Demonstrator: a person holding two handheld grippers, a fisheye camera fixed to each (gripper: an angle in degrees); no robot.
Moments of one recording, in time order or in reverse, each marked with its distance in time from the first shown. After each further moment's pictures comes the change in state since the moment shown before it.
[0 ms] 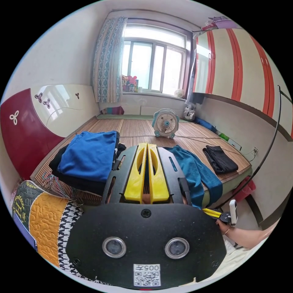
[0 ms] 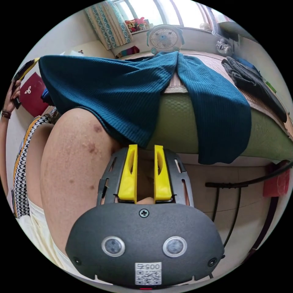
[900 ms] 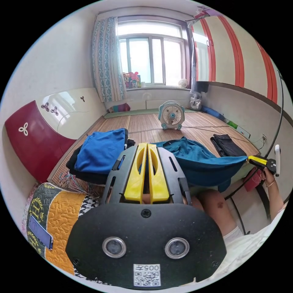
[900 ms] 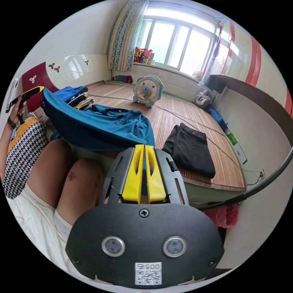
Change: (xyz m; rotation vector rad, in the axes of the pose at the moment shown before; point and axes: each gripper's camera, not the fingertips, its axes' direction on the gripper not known) left arm 0.037 -0.009 -0.030 -0.082 -0.113 0.083; right arm -0.003 -0.043 -0.228 0.234 0.336 -0.245
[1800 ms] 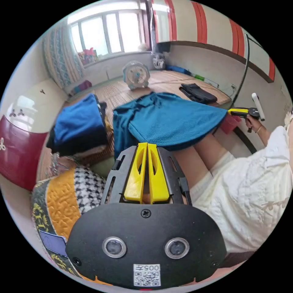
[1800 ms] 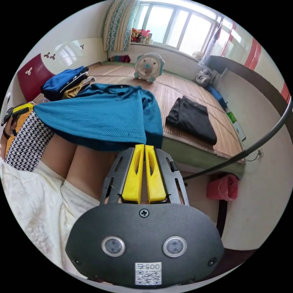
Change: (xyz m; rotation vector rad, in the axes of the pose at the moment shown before) left arm 0.004 0.069 0.053 -0.342 0.292 0.301; right arm -0.057 0.042 -0.018 -0.226 0.011 0.048
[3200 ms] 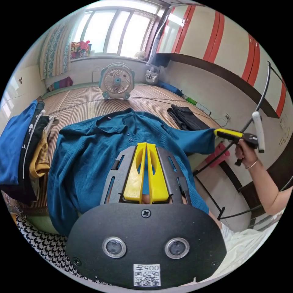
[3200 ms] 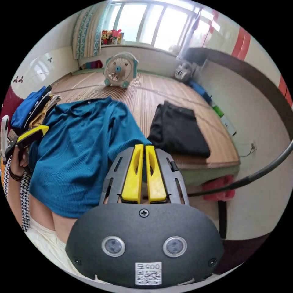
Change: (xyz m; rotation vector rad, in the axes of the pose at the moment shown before) left arm 0.030 -0.226 0.250 0.190 0.196 -0.143; right arm 0.027 -0.173 0.055 0.061 0.180 0.155
